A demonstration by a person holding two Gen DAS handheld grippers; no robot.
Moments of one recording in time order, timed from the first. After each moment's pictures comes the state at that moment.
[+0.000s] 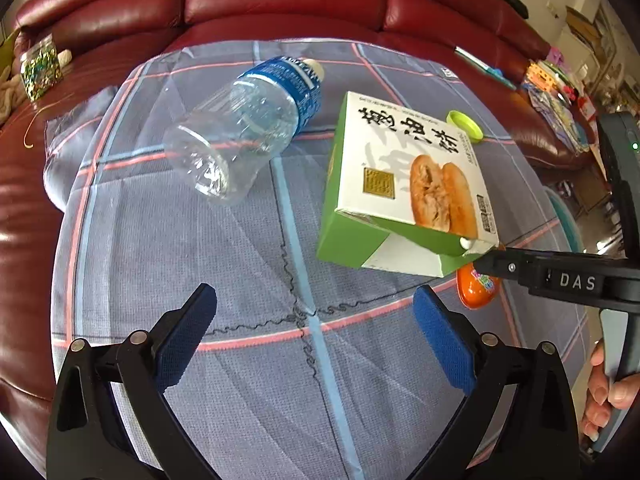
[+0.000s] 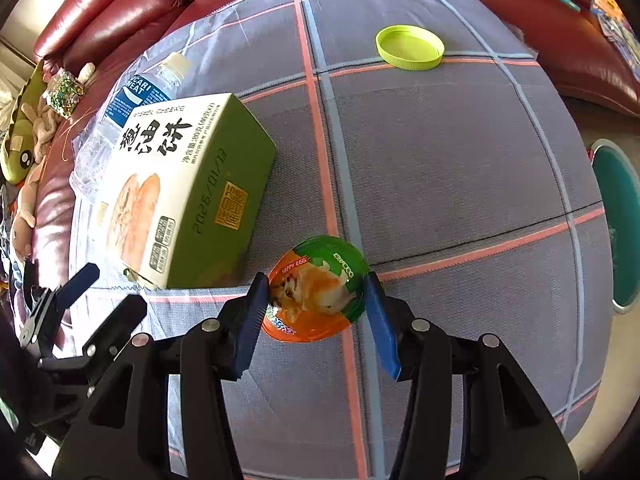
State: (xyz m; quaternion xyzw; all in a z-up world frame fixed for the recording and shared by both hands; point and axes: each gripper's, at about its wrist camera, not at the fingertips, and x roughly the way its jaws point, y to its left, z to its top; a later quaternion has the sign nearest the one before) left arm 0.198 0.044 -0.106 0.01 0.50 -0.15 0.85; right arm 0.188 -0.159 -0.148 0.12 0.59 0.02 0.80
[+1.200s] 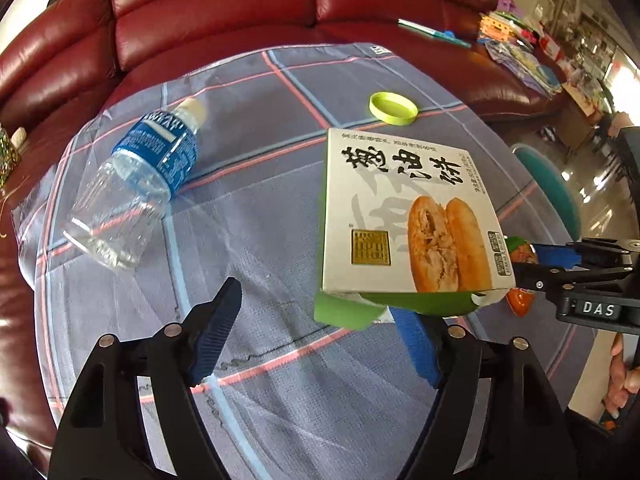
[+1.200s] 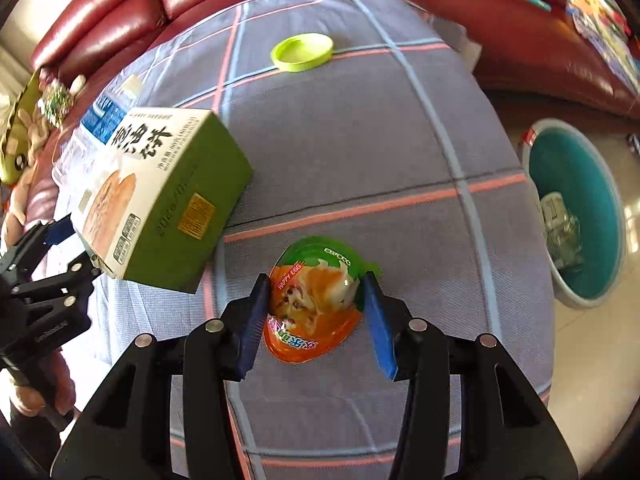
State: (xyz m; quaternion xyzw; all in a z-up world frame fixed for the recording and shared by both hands) left arm 0.198 -0.039 -0.106 0.11 0.48 -0.21 0.85; right arm 0.134 -0.256 -0.150 0.15 0.56 0.00 0.81
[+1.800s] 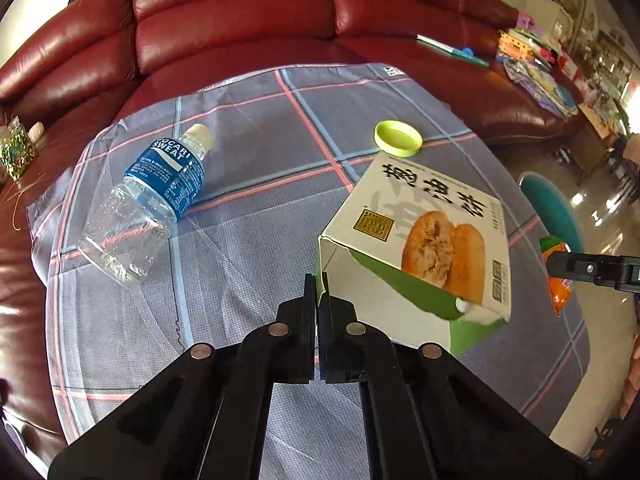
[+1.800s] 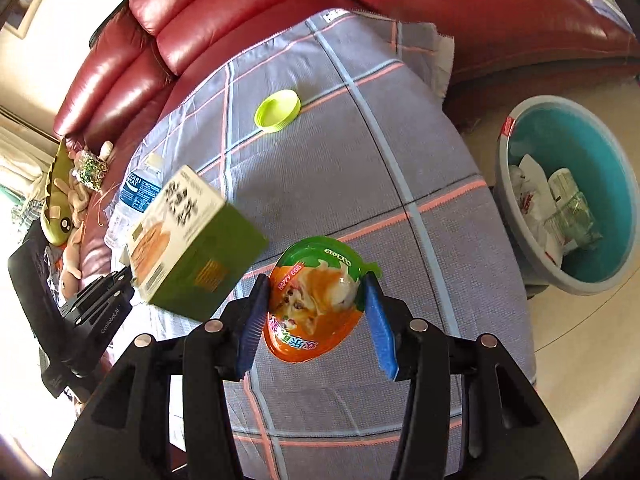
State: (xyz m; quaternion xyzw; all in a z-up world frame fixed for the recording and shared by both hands) left arm 0.200 -0.053 -0.085 0.09 0.47 -0.17 0.86; right arm 0.129 -0.309 -0.115 0.24 0.52 0.04 0.82
